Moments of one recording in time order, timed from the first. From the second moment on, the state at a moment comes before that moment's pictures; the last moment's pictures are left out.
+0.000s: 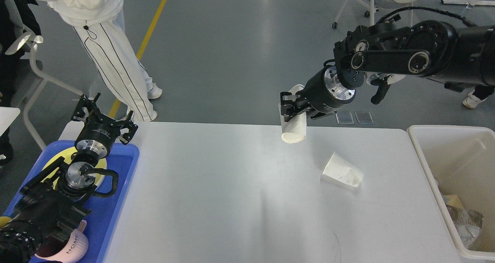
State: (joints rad) left arm -0.62 0.26 -0.96 -0.52 -0.16 -0.30 -0.22; right arm 1.89 -0.23 -0.86 1.14 -0.14 0.51 -0.06
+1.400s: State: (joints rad) left arm -0.62 0.26 -0.96 -0.52 -0.15 -0.30 -0.22; right arm 0.74 -0.40 -0.73 -0.04 0.08 -0.04 -0.04
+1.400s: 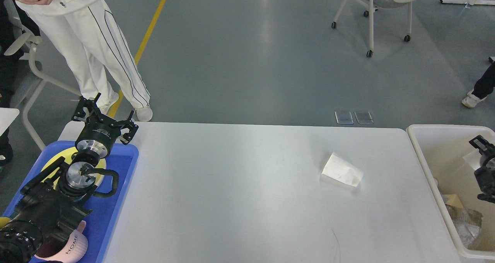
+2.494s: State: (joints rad) left arm -0.62 0.26 -0.96 -0.52 -0.15 -0.30 -0.22; right arm 1.65 -0.39 -0.90 0.93 -0.07 0.35 -0.04
